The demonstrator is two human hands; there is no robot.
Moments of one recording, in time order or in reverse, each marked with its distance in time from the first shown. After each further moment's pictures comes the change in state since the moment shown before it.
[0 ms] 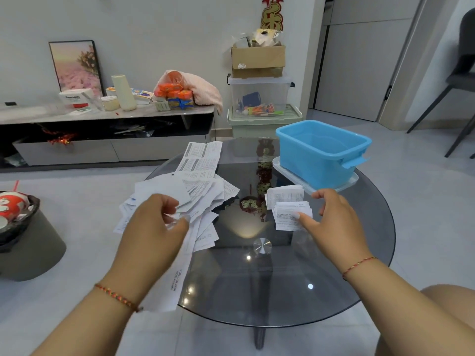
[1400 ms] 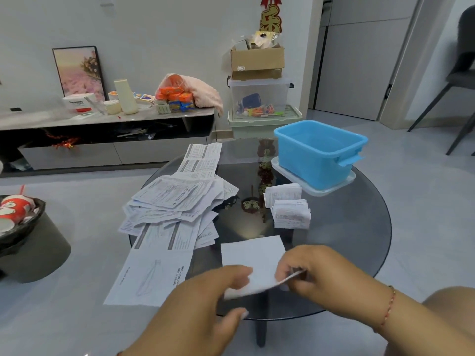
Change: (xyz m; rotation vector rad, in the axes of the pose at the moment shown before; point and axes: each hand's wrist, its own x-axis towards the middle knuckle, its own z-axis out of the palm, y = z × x) left_hand -0.093 0.030 0.005 -0.064 -0.403 0.361; right_hand -0.060 -0.014 -0.029 0.111 -0.638 -0.522
